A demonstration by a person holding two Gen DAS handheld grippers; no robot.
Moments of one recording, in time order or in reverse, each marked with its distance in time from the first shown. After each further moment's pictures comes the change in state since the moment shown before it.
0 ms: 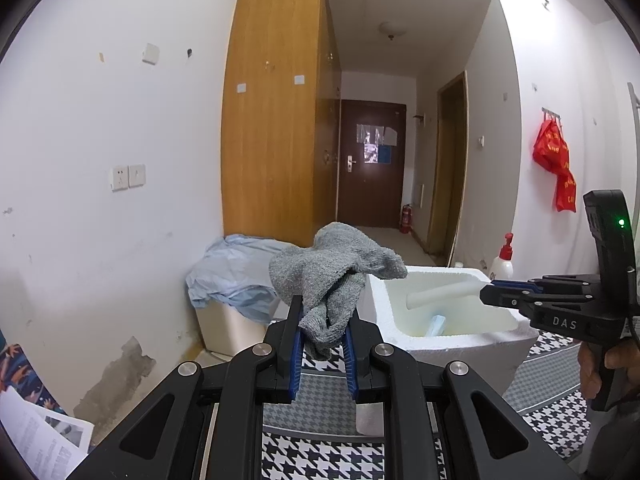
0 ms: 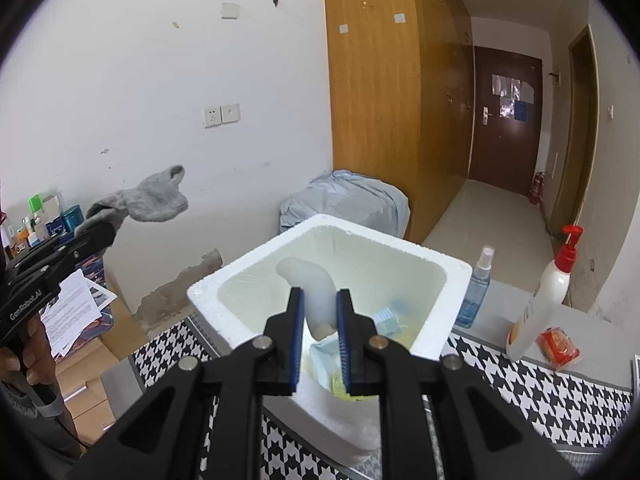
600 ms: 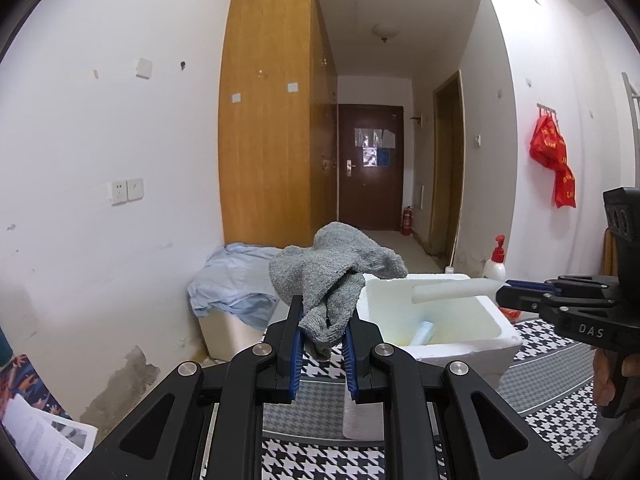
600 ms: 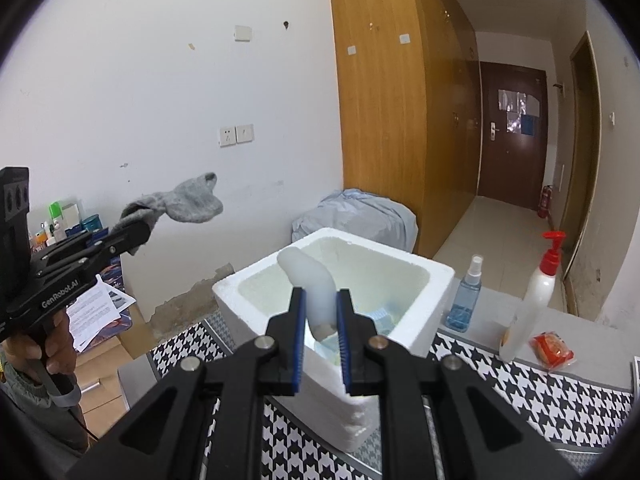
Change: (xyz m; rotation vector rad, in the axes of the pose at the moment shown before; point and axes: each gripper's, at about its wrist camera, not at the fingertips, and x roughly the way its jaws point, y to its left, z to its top) left arm -0.008 -0.018 0.006 0.033 -0.021 0.012; right arm -0.037 -0.003 -0.008 -0.010 -0.076 0.049
